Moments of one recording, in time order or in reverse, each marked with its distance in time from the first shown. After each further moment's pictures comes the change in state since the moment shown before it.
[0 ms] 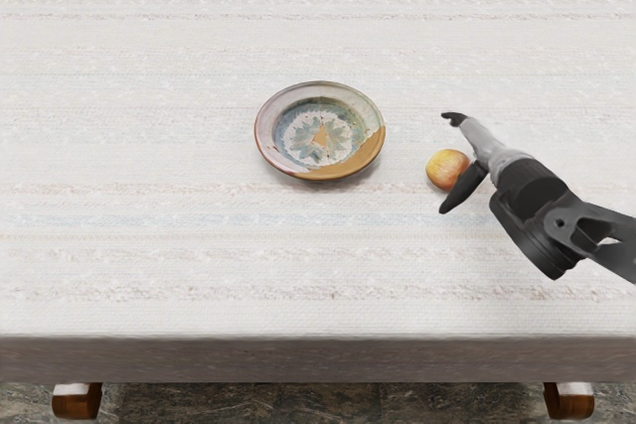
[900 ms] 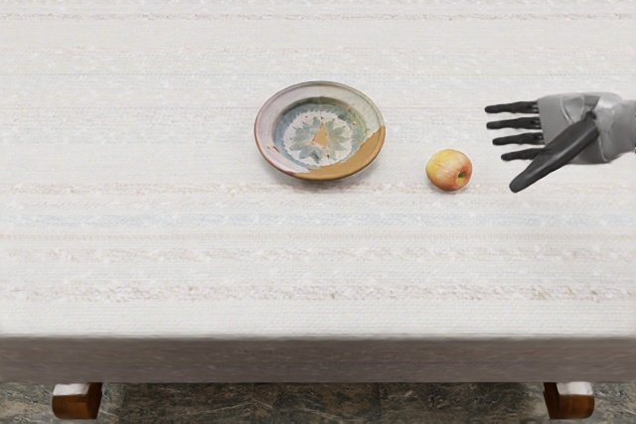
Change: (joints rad) left arm -0.054 0.000 0.001 0.000 0.002 0.001 0.000; right arm 0.215 -0.516 0.086 0.068 1.155 0.579 0.000
